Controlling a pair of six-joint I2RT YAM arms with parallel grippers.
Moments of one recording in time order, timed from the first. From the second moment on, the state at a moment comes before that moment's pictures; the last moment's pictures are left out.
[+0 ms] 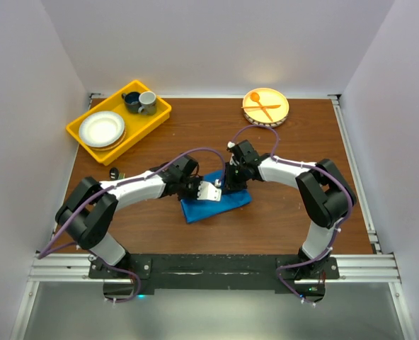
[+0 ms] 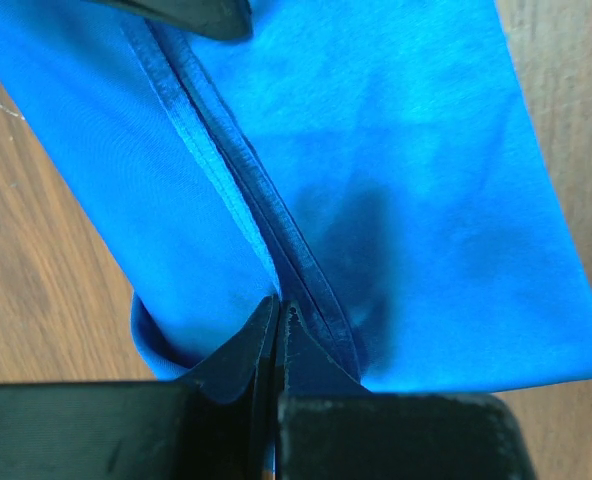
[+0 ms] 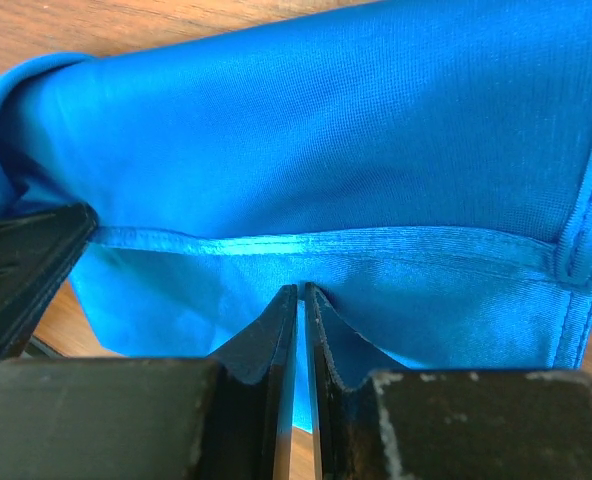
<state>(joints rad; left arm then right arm) -0.68 1.59 0.86 -0.31 0.26 1.00 0.58 1.81 1.04 -0.30 -0.28 0.58</state>
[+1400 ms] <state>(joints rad) -0.64 1.55 0.77 -0.20 0.32 1.10 0.57 1.98 1.24 -0.22 -0.36 0.46</state>
